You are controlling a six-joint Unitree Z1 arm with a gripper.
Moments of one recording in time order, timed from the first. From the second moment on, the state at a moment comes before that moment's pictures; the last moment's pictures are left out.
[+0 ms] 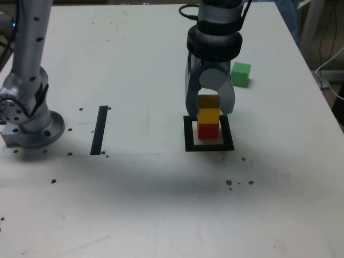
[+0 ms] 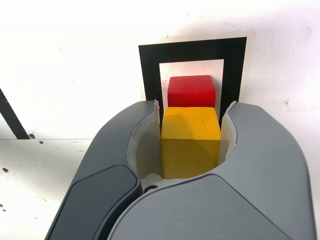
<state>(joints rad) -0.06 2.01 -1.60 1.26 0.03 -0.05</state>
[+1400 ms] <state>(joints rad) -0.06 2.02 -1.61 1.27 0.04 -0.04</state>
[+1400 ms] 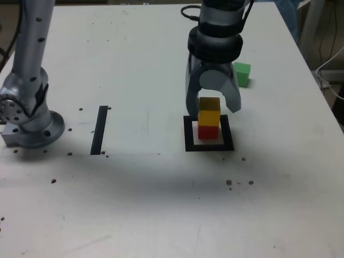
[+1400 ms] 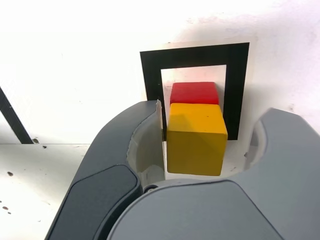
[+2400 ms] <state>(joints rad) 0.10 2.00 -1.76 1.36 0.10 0.19</state>
